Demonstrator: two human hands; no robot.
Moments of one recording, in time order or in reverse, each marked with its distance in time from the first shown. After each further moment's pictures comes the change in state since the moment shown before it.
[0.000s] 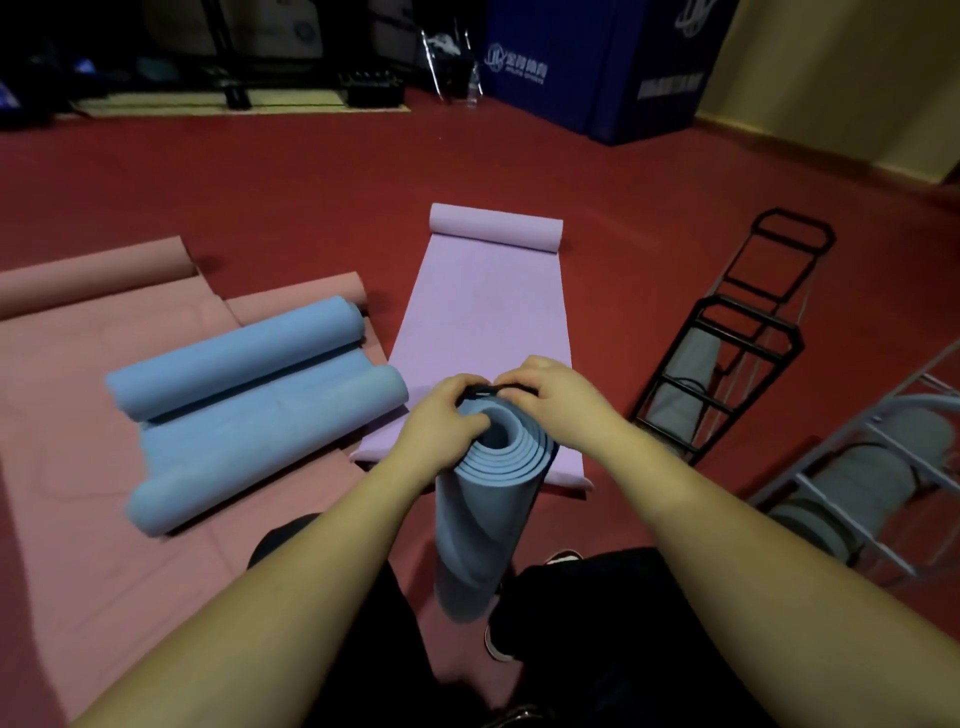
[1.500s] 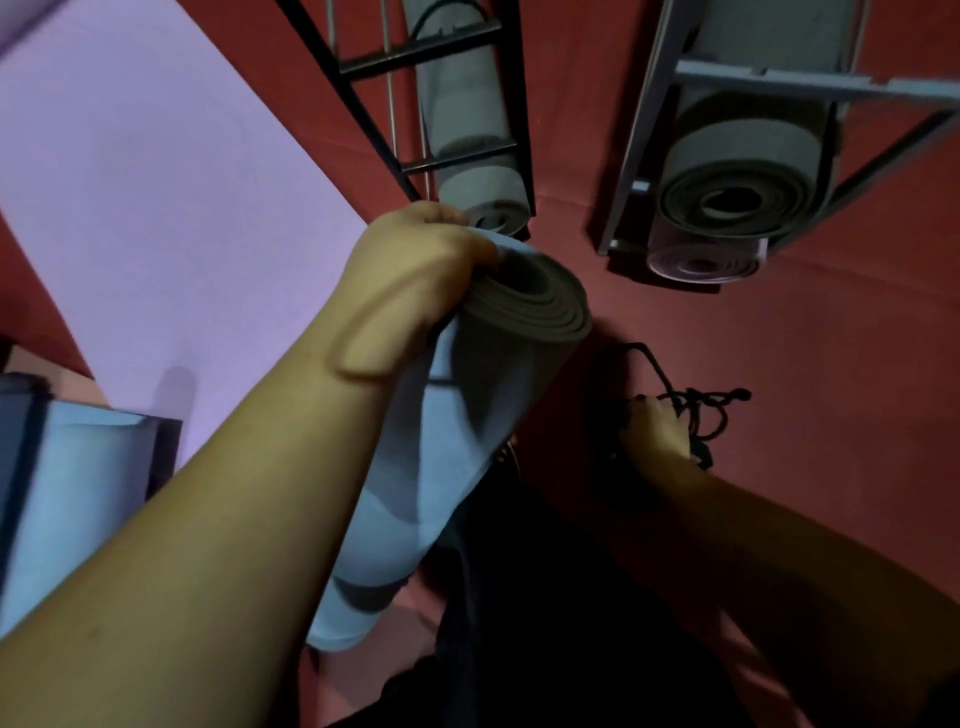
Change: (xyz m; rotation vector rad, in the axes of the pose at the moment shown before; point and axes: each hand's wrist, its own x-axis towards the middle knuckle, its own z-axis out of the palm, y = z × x) left_hand 0.178 0.032 0.400 0.253 -0.601 -0.192; right_hand -0.240 0.453 0.326 0.157 -0.223 1.418
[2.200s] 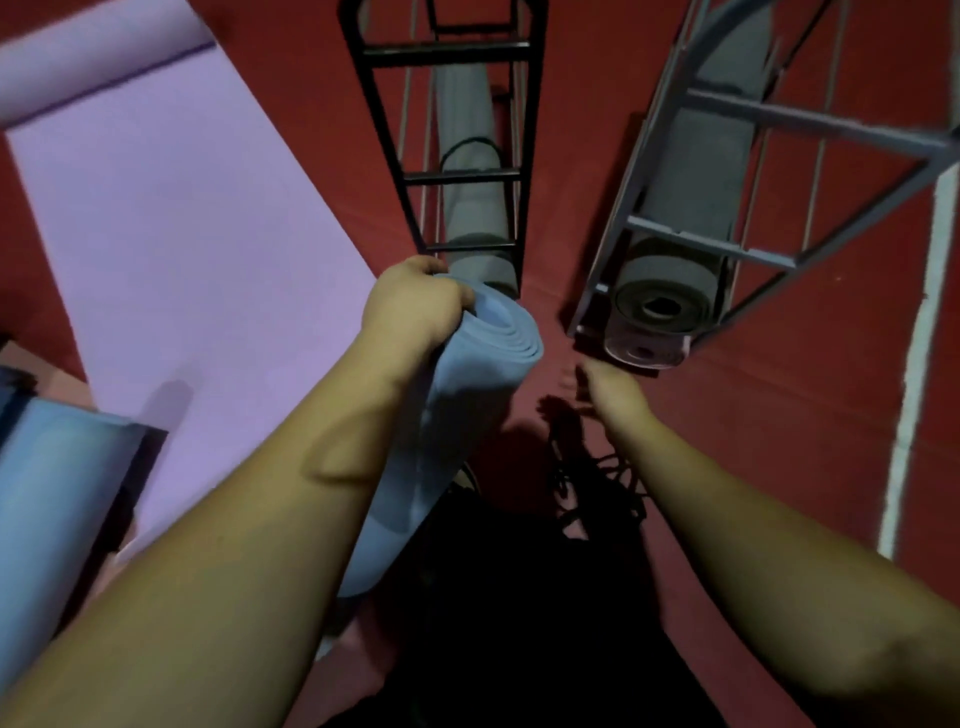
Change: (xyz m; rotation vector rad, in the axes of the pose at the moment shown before) left_hand -0.041 0.015 -0.033 -0.031 0.128 0.013; right_hand -0.105 -0.075 -0.195 1.014 -0.040 -0.045
